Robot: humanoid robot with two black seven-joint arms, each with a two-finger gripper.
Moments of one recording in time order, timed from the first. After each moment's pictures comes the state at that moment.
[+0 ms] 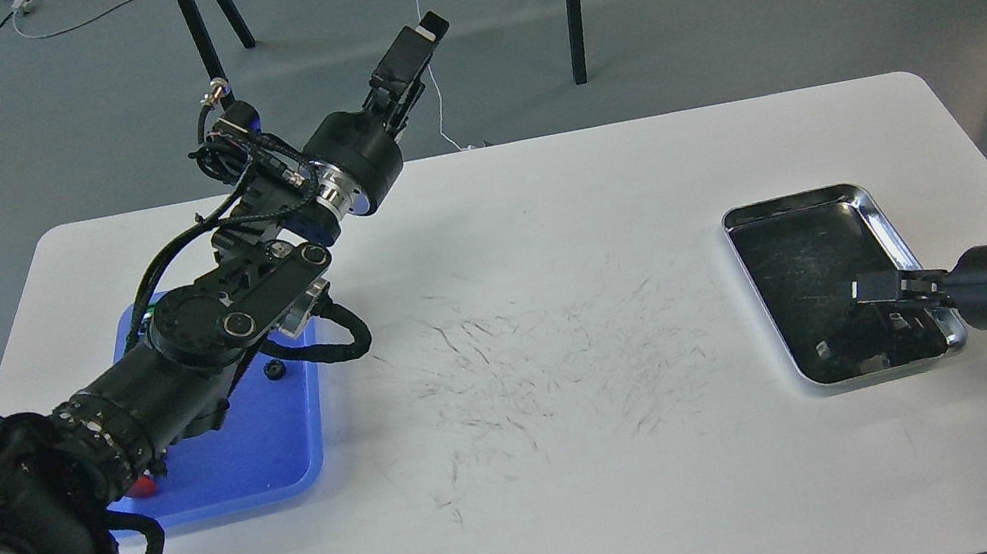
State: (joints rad) left arm -1.01 0.02 -0.40 -0.56 0.80 0.07 -0.49; right arm 0.94 -0.75 -0.34 0.85 -0.95 0.19 0.49
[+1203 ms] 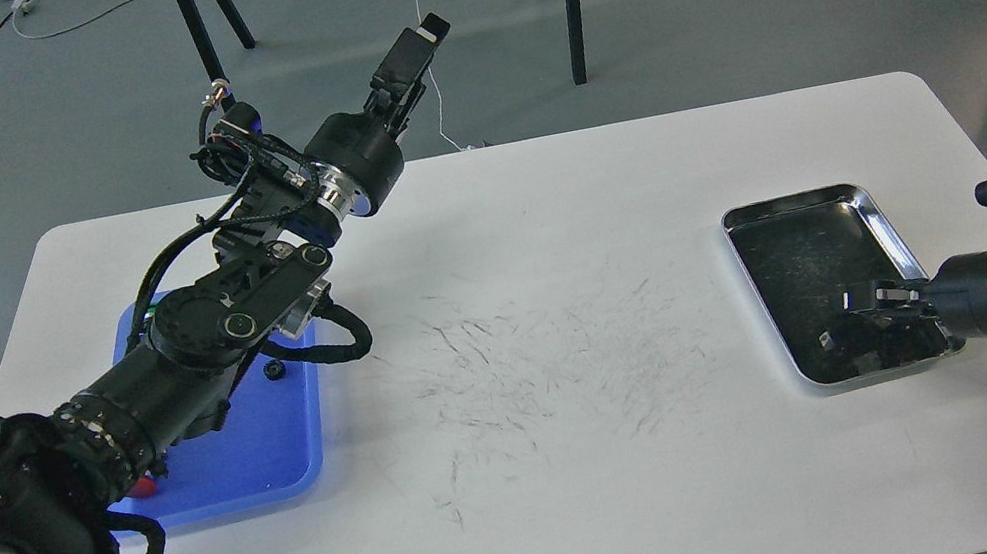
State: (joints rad) left arm -1.01 0.02 -0.40 -0.56 0.80 0.07 -0.49; right arm 0.94 -0.71 -0.36 0.82 -0.93 0.23 0.49
